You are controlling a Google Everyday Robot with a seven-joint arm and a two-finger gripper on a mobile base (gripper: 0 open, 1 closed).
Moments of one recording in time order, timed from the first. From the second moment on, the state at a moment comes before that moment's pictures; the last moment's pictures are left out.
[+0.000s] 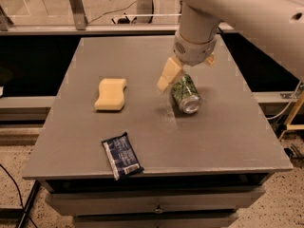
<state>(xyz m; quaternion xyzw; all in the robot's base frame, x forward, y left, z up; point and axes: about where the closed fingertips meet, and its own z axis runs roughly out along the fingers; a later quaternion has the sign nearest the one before) 0.587 -0.101 0.872 -0.29 0.95 -0.01 0.09</state>
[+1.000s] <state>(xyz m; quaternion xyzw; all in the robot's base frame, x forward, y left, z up) 0.620 -0.080 0.816 -0.19 0.98 -0.01 0.06</state>
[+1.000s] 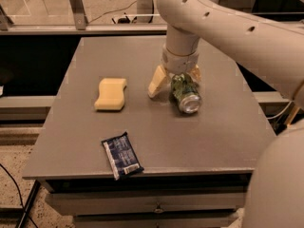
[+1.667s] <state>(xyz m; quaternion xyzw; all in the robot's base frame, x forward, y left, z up) 0.621 -0.082 0.817 -0.19 0.98 -0.01 0.04</state>
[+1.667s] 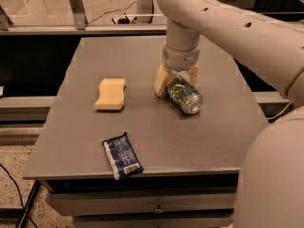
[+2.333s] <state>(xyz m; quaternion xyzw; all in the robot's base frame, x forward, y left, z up) 0.621 -0.082 0.828 -0.19 0.98 -0.01 0.04</state>
